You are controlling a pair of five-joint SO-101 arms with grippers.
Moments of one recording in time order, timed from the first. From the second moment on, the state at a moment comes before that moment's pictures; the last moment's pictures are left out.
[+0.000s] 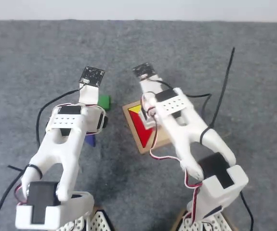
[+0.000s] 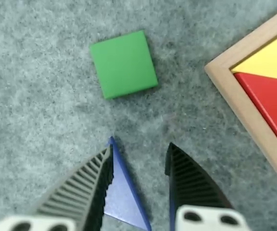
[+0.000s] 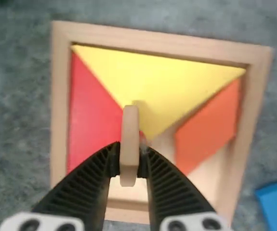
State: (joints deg) left arm -5.4 -9.7 45.7 47.9 -8.5; right arm -30.2 9.7 17.0 57.4 2.5
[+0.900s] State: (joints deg) left arm -5.4 -9.7 45.7 47.9 -8.5; right arm -38.2 9.7 17.0 58.3 3.5
